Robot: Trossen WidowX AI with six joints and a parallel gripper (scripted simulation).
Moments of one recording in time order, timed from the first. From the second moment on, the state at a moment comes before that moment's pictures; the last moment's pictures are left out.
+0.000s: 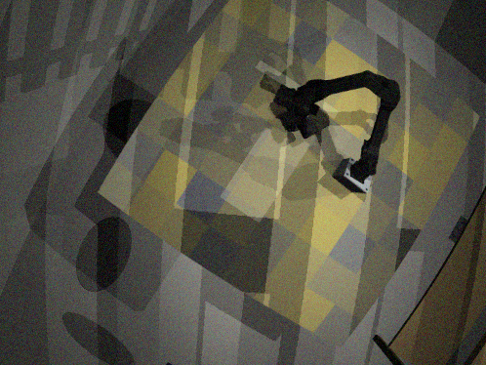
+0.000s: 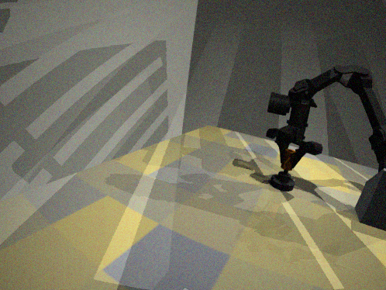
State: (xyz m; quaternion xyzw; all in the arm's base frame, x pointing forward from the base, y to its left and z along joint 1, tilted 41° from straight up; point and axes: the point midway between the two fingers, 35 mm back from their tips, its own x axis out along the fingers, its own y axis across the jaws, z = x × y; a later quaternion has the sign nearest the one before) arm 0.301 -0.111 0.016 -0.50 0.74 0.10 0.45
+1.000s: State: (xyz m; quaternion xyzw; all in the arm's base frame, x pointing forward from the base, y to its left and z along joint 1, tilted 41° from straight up) arm 0.300 -0.112 0.015 -0.51 0.73 0.12 0.43
